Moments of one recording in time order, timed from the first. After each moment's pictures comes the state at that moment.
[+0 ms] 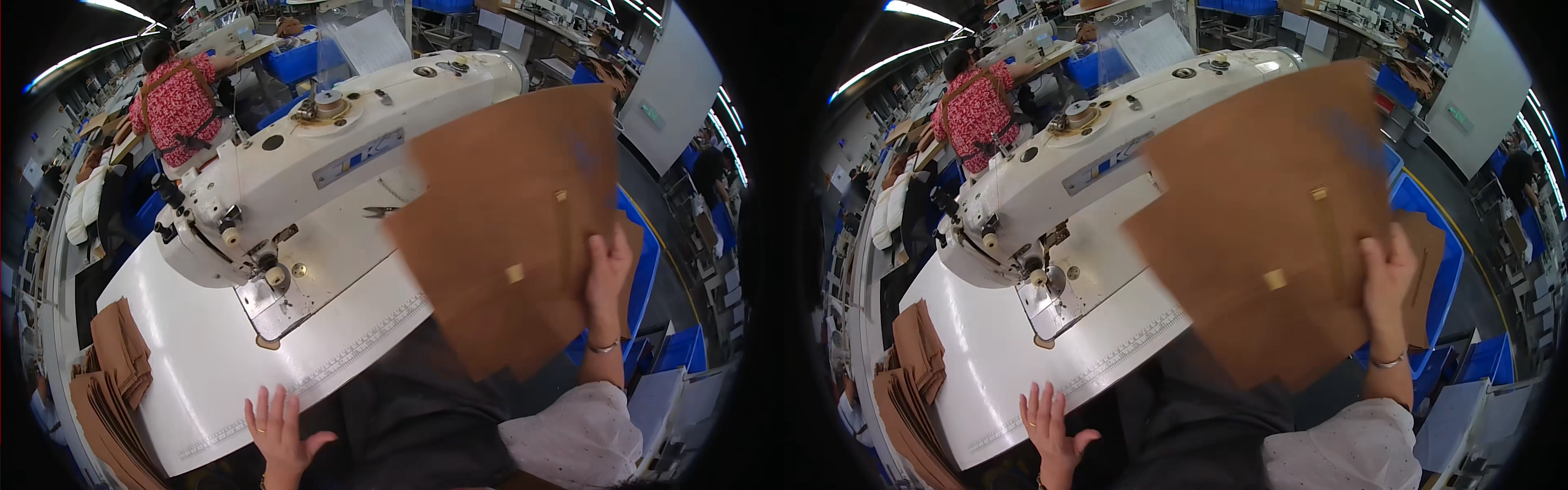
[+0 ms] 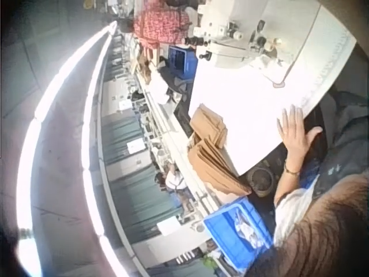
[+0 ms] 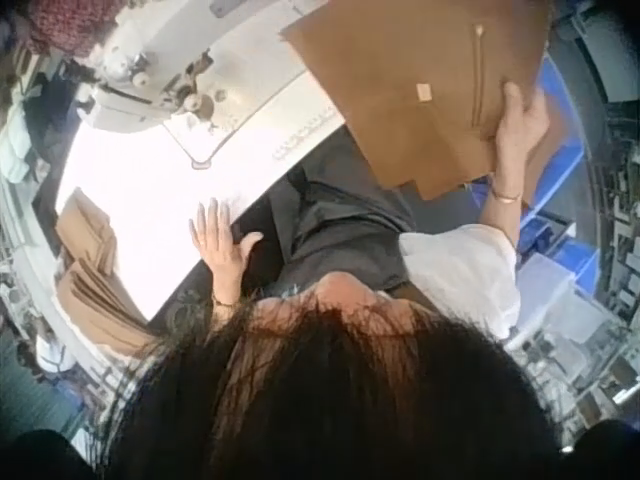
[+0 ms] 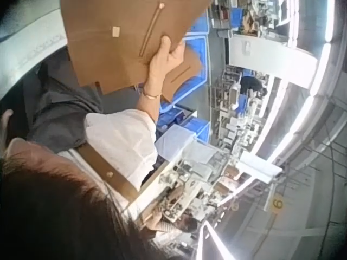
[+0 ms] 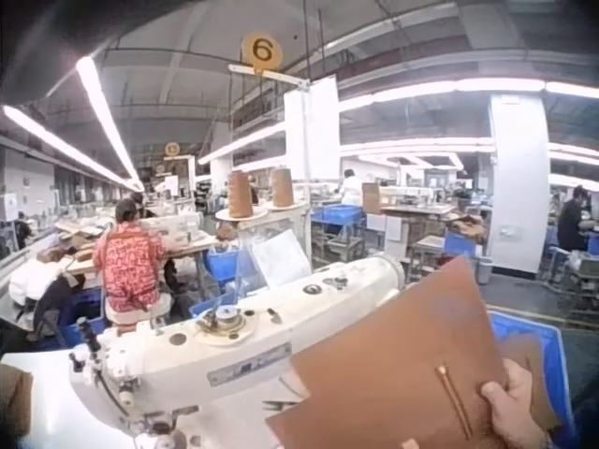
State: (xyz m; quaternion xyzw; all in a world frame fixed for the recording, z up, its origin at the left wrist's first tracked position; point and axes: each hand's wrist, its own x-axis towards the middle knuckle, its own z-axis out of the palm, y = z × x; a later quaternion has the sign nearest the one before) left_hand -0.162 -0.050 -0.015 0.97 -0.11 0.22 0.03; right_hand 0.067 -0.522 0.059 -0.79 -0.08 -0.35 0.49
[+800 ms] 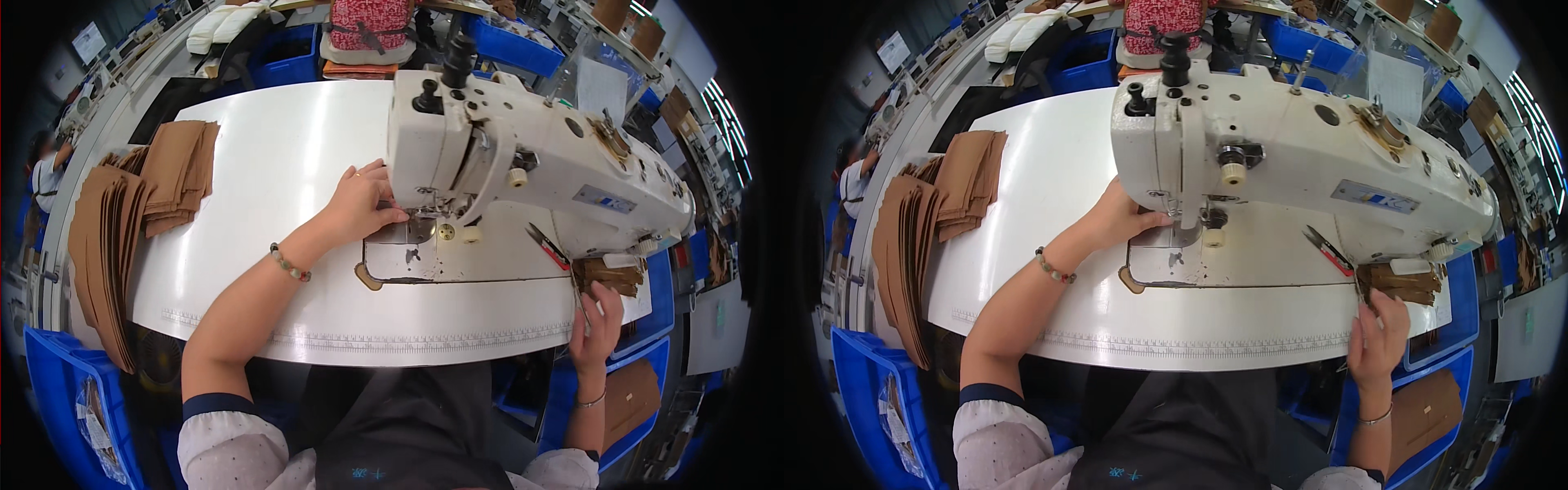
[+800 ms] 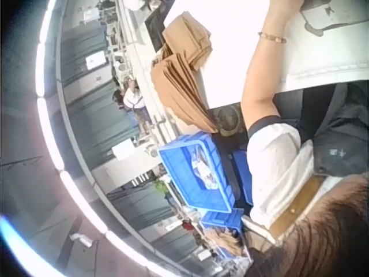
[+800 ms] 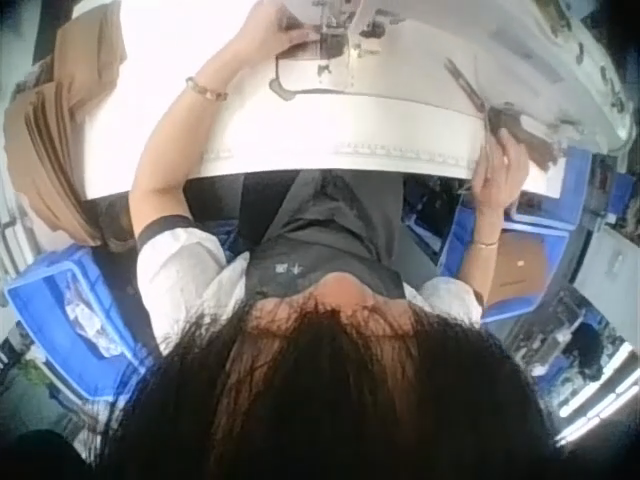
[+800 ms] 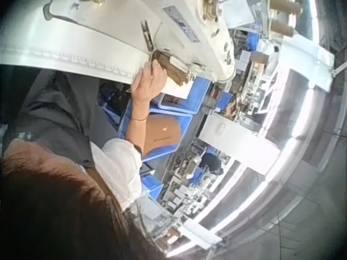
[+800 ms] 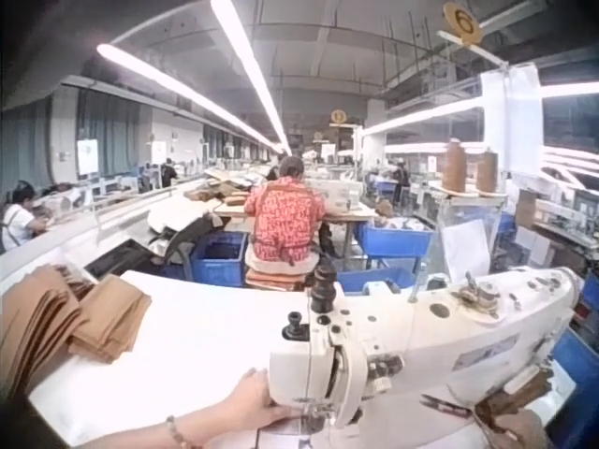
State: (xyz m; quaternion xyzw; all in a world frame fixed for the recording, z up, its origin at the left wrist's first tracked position) left_hand 0.061 0.054 -0.004 0.92 0.03 0.05 0.39; right_hand 0.144 -0.401 0.017 -0.80 -0.48 -0.33 0.13
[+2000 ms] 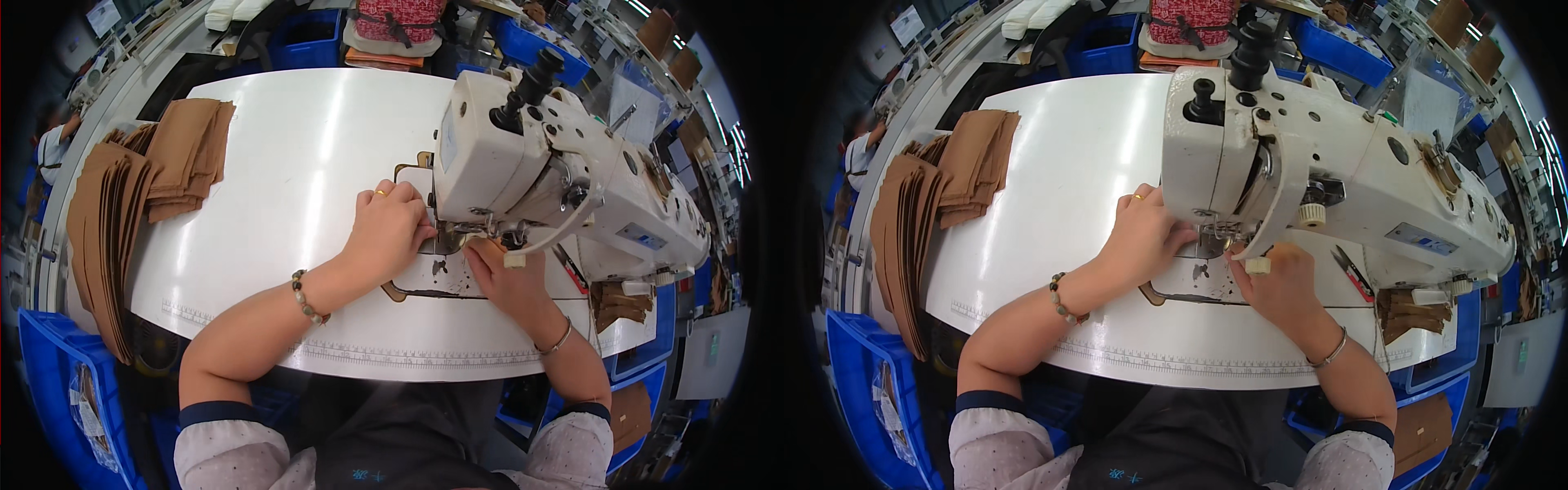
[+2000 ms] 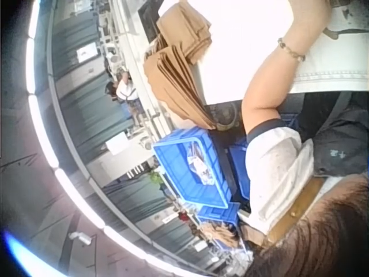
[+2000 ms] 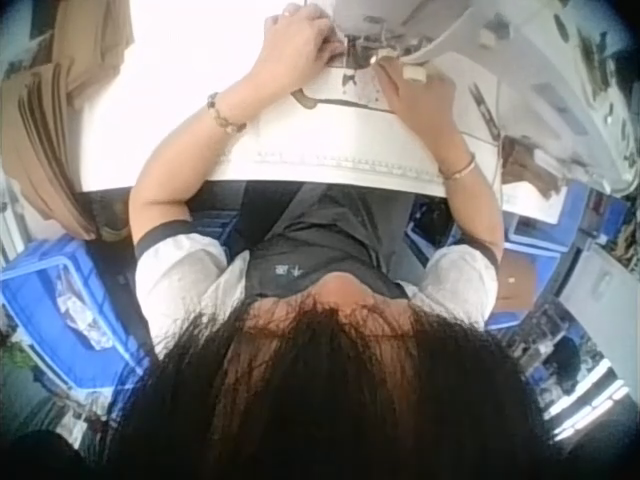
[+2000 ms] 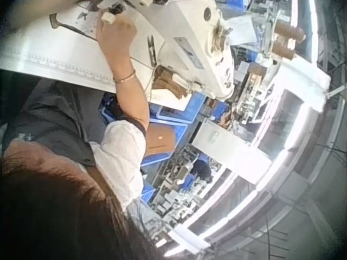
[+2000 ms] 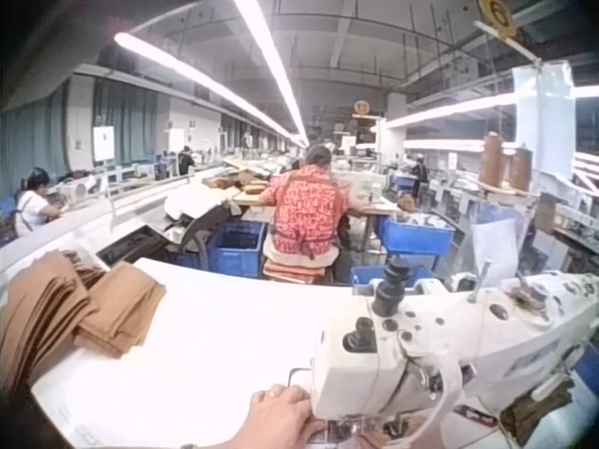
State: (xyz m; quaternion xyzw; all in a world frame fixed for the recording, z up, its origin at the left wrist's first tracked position) left_hand 0.034 0.013 -0.006 0.95 0.10 0.19 0.24; right_hand 0.162 -0.186 -0.012 -0.75 -0.60 -0.20 0.19
